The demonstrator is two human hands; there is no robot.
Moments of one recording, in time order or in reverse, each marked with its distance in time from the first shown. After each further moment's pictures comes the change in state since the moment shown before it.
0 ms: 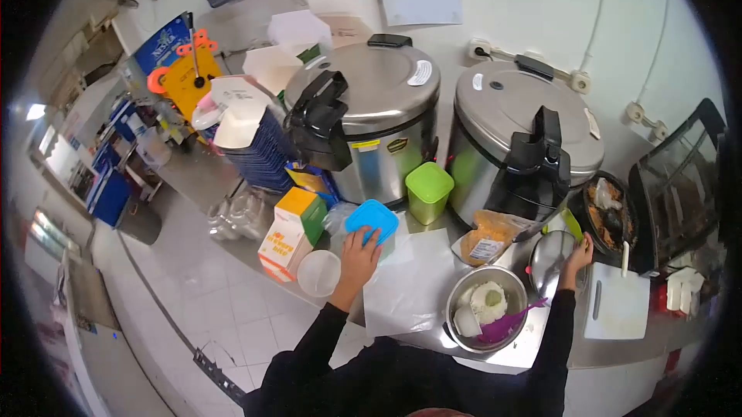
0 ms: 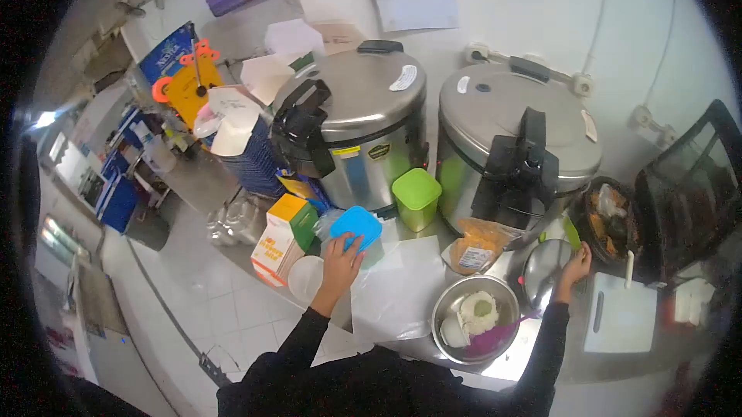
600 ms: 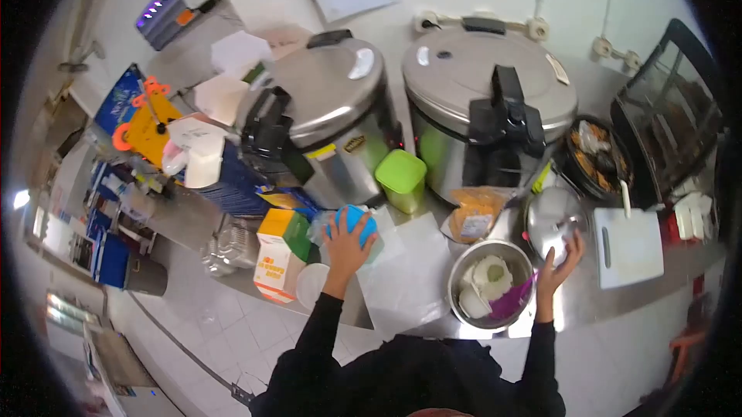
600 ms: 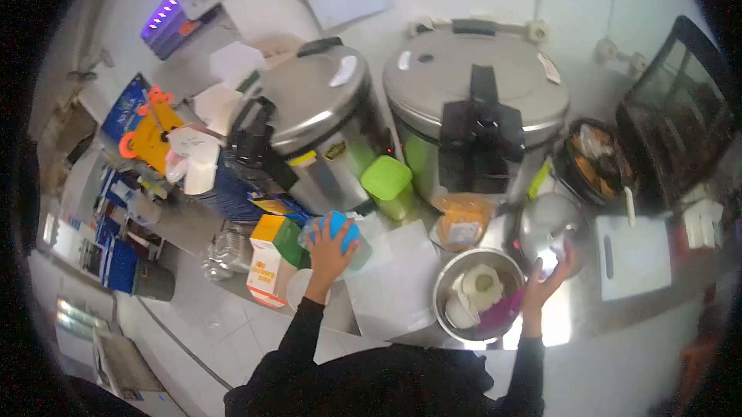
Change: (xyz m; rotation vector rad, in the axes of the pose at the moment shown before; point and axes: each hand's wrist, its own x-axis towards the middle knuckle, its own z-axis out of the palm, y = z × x) left_hand 0.037 0.000 0.012 0.181 -0.299 -0.020; right_hand -0.156 -0.134 -0.024 -0.504 -0.211 -0.421
